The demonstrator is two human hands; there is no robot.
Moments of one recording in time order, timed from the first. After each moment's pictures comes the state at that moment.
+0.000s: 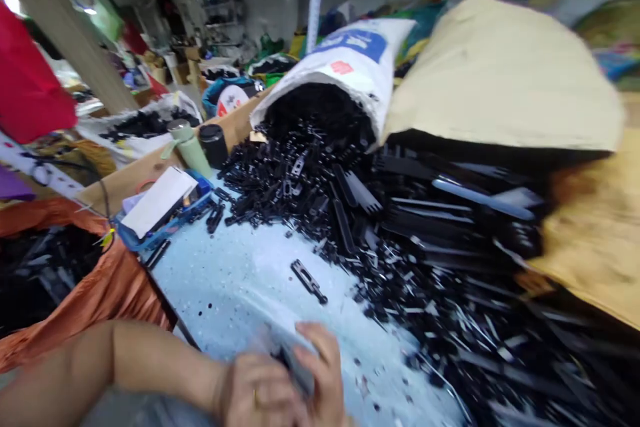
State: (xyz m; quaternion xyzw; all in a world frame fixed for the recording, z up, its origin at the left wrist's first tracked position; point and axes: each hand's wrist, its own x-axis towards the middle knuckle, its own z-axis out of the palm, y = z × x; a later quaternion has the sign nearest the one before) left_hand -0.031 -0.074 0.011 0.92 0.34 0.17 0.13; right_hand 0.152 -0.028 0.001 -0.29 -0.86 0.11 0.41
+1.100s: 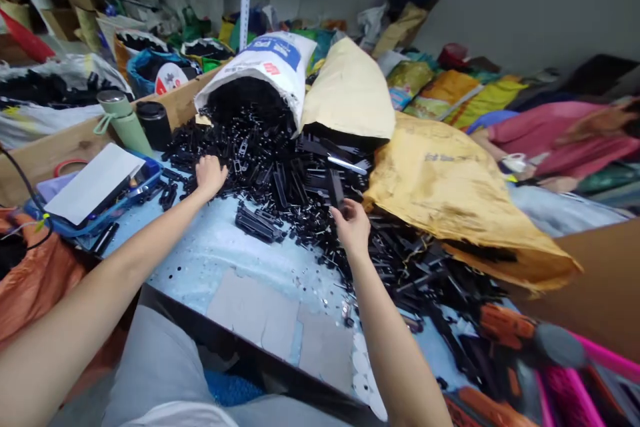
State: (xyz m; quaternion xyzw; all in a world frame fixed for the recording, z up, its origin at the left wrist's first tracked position) left_hand -0.122 0.162 0.056 0.61 0.75 0.25 0.00; right_hand 0.245 0.073 0.064 -0.69 -0.58 0.11 0.42
